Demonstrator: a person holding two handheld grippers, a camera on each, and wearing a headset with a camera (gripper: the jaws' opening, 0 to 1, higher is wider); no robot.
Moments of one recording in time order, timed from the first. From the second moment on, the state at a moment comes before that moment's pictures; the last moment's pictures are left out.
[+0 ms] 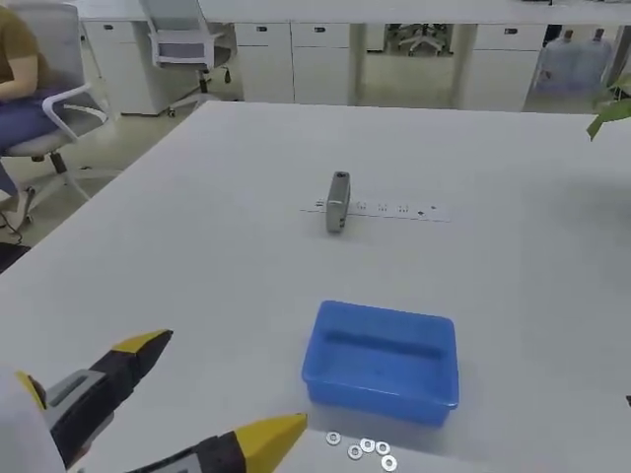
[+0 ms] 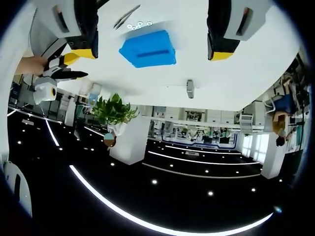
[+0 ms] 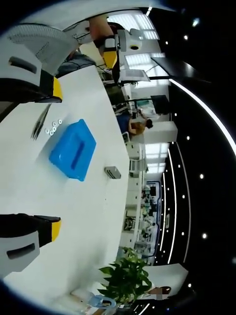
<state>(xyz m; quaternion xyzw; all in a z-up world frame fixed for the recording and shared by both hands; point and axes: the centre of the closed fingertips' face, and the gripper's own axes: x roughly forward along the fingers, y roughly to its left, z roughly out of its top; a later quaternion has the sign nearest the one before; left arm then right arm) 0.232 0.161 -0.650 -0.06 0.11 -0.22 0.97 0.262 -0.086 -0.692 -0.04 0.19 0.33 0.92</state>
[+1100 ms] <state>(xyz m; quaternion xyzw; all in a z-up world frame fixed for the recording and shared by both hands) 0.260 0.107 -0.689 -0.03 0.20 -0.31 0.93 0.266 -0.100 -0.714 -0.08 0.23 0.31 0.92</state>
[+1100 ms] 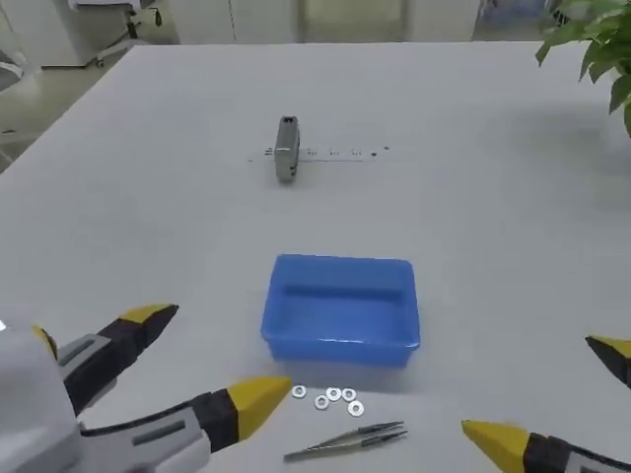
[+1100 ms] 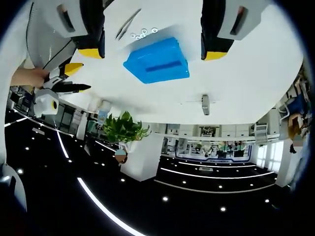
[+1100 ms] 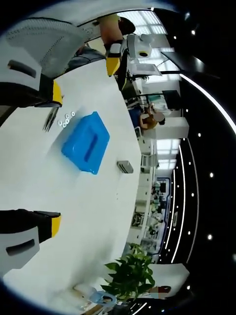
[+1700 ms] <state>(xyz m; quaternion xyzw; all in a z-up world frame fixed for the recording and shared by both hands) 0.234 0.069 -0.777 0.14 0.33 -0.51 0.78 0.240 -0.049 -0.752 -0.15 0.29 0.40 0.86</state>
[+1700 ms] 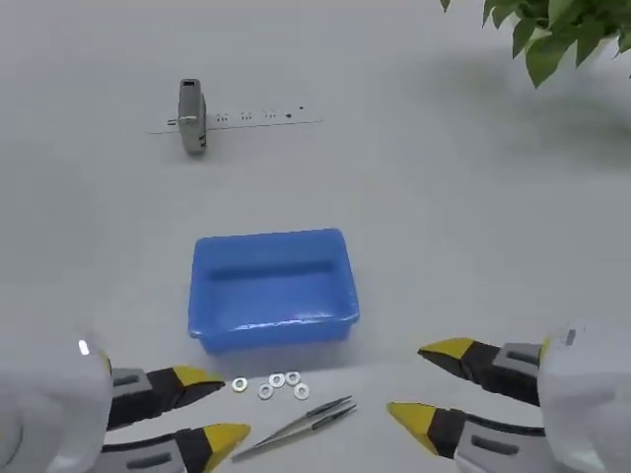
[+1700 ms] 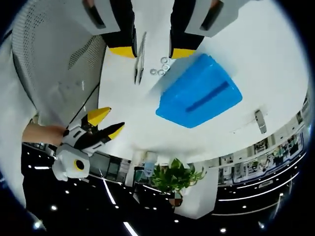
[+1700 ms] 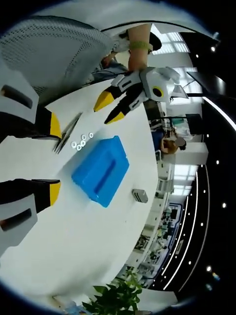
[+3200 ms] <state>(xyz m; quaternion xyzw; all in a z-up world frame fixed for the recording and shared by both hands) 0.208 0.037 -0.732 0.32 0.28 -0.58 0.69 0.220 0.015 -0.785 -0.25 0.29 0.56 0.73</state>
